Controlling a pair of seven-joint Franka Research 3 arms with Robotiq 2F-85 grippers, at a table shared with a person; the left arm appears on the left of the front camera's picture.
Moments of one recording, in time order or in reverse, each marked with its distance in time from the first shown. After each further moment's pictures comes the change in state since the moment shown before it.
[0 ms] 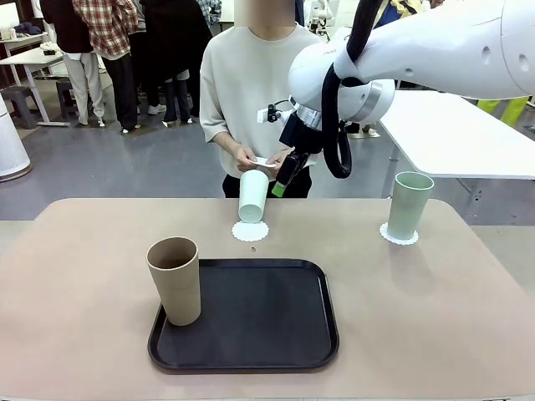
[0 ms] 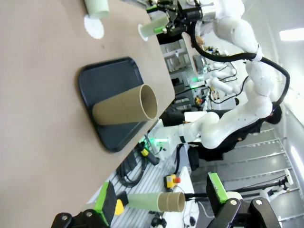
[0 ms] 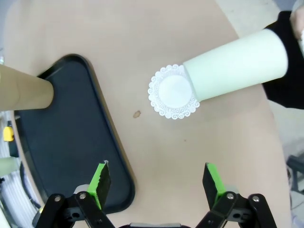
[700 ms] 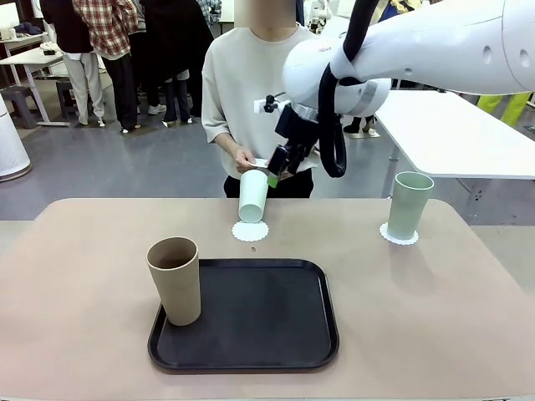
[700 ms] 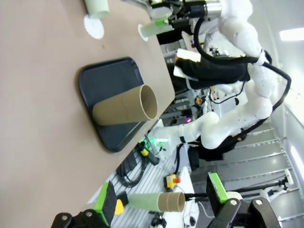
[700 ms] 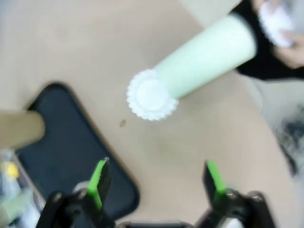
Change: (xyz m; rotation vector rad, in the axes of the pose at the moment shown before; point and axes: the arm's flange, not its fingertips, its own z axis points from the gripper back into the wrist) left arm 0.000 0.000 0.000 0.000 0.000 0.000; right arm 0.027 0.007 0.022 -0.155 0.020 -0.255
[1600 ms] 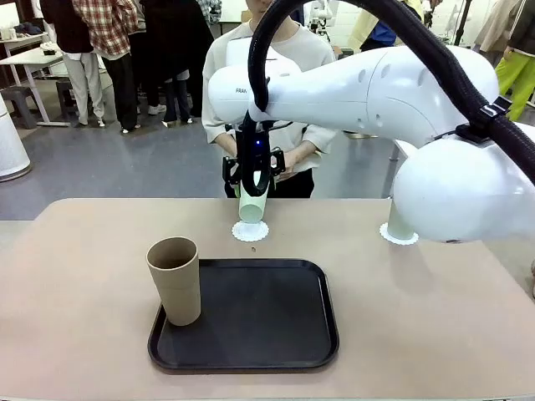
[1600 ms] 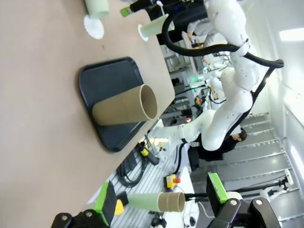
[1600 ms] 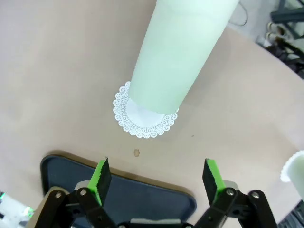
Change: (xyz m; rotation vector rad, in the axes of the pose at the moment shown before) left arm 0.000 0.000 0.000 0.000 0.000 0.000; right arm 0.091 0.032 -0.091 -0.161 0.311 -0.517
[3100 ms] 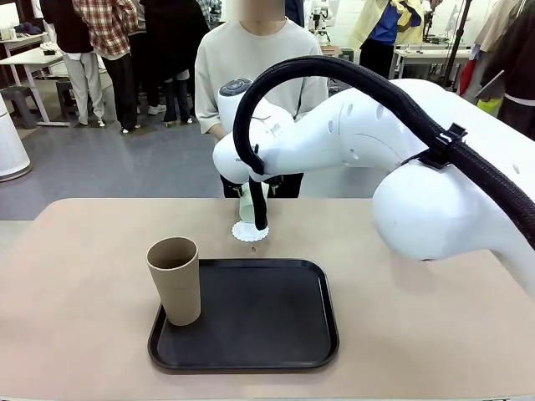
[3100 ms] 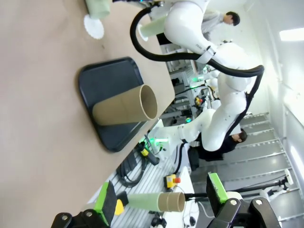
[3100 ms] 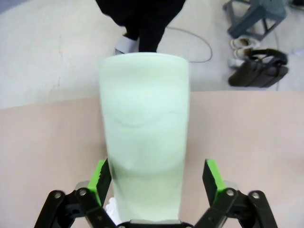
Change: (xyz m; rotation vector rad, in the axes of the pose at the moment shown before) left arm 0.000 0.000 0.000 0.000 0.000 0.000; right arm 0.038 -0.004 -0.077 -0.125 -0.355 -0.414
